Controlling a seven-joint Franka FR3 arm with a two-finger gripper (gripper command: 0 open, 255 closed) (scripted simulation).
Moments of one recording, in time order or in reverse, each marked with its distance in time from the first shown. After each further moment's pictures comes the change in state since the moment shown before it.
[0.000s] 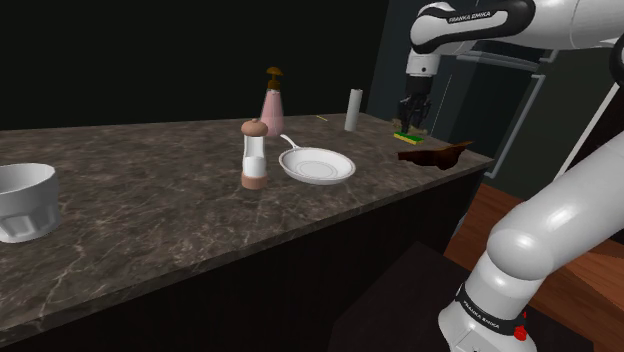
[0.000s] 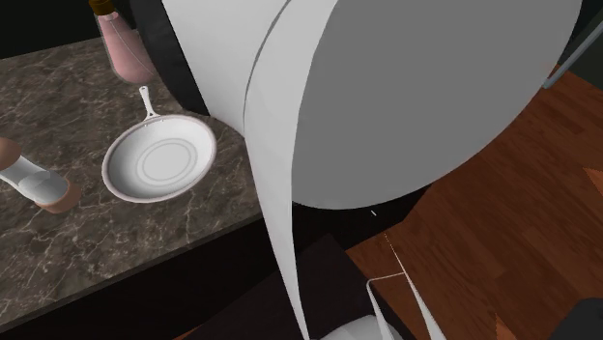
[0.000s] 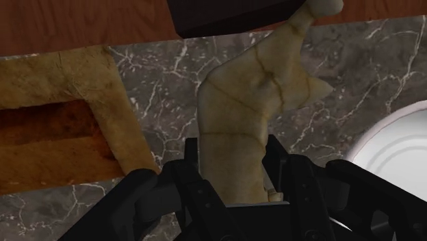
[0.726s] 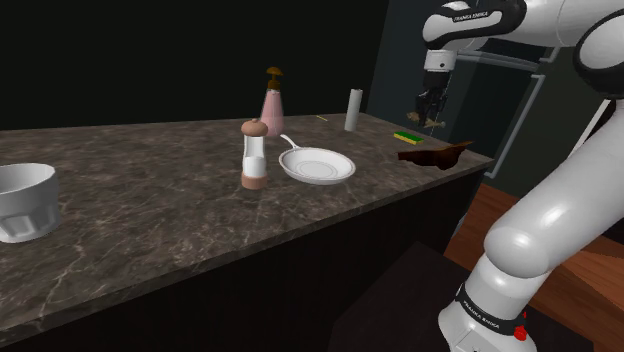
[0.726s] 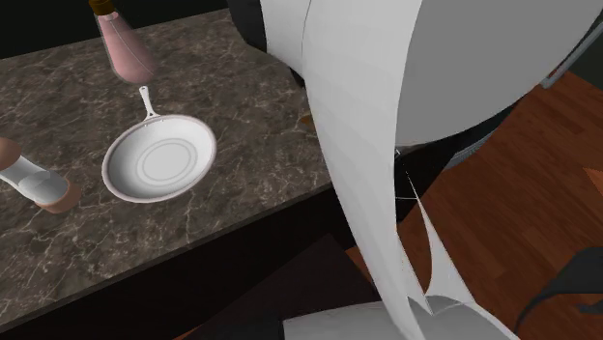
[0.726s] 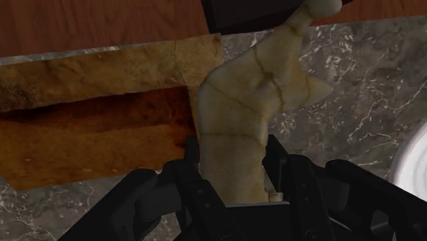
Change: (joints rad) arm -0.055 0.104 -0.122 0.151 -0.013 -0.031 -0.185
